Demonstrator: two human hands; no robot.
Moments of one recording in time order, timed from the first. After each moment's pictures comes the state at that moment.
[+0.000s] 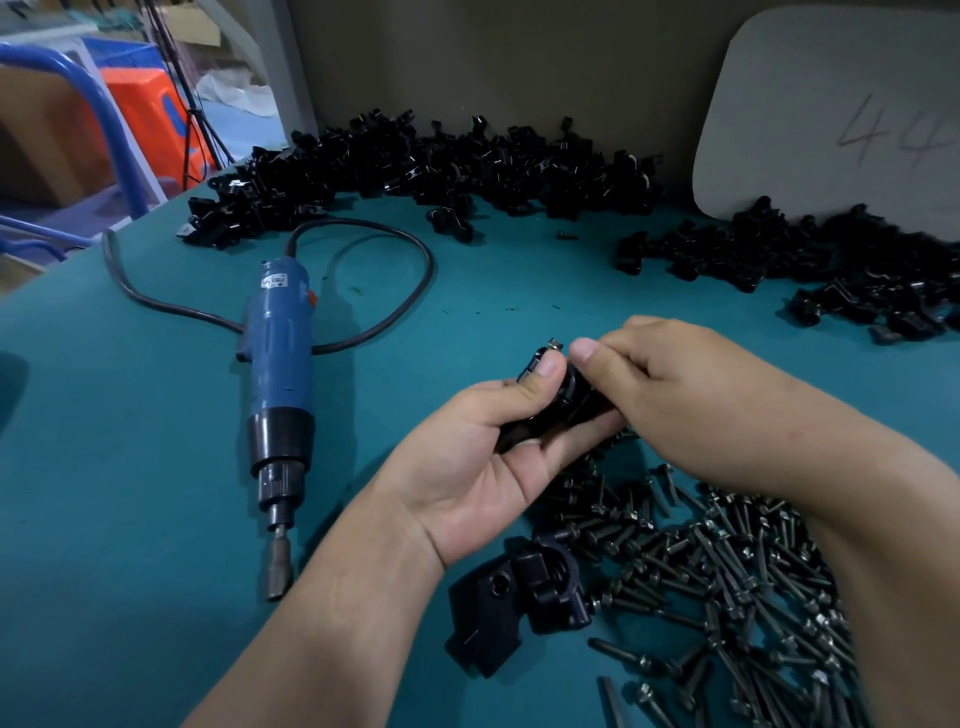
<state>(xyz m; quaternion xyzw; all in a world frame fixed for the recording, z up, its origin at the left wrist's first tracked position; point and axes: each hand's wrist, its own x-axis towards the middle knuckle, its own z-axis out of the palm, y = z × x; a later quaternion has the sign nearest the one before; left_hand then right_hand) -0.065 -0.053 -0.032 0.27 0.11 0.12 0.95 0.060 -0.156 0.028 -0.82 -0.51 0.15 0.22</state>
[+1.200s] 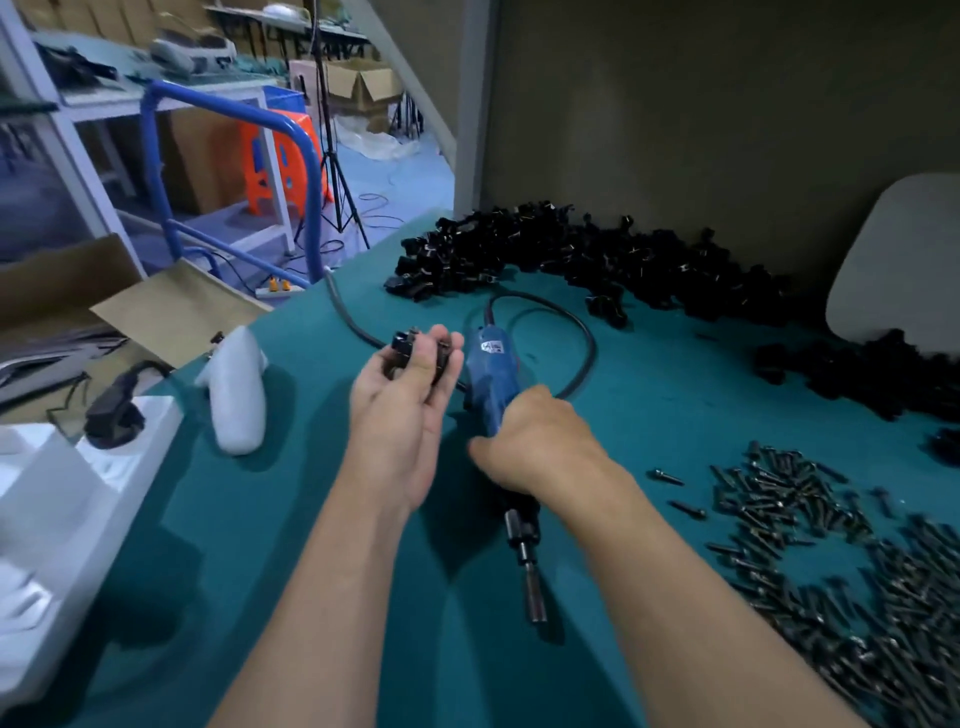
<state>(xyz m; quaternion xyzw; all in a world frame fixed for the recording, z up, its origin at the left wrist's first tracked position) -0.183 0.087 -0.026 0.24 0.23 0.55 0.77 -0.093 0.021 0.005 -0.89 -0.37 0.22 0.14</state>
